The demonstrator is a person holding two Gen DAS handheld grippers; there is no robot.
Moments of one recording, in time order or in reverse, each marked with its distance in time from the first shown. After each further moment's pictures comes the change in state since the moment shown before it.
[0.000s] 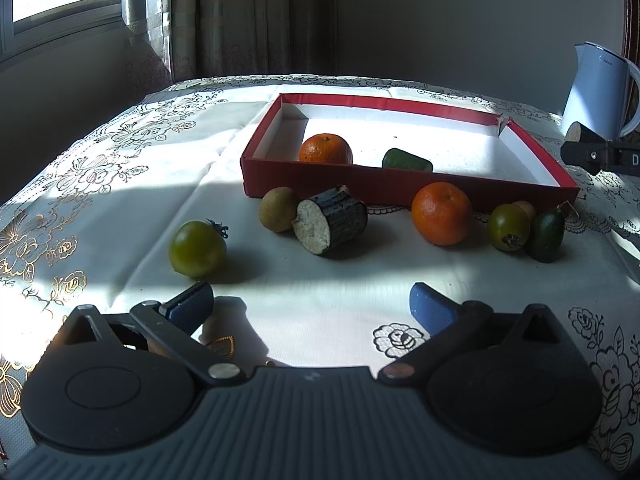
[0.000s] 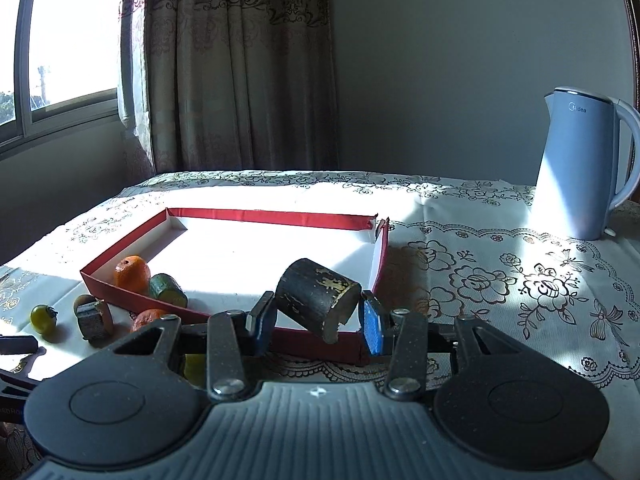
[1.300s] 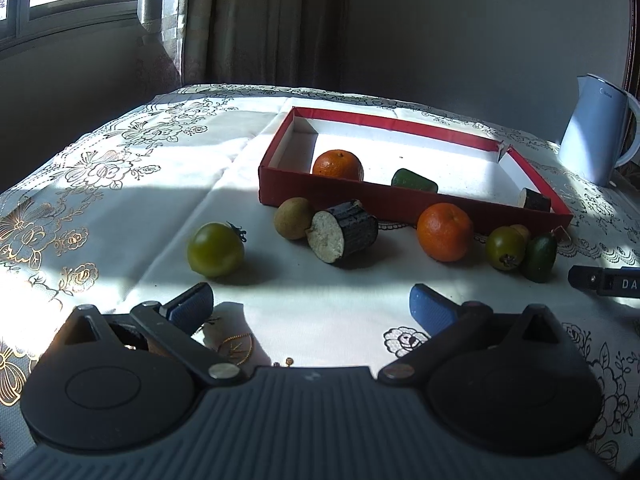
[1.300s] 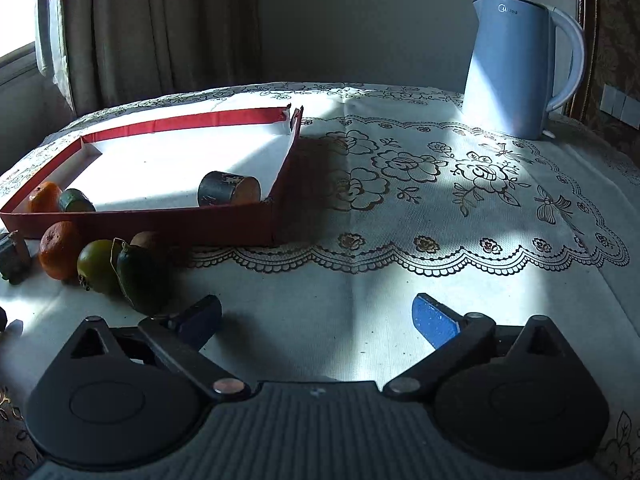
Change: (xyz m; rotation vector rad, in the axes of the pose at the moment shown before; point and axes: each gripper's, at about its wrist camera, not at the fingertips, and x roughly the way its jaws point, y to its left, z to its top) left arm -0.015 0.020 -0.004 -0.095 -0.055 -0.030; right arm 0.002 -0.025 -0.053 0.112 0.222 -0.206
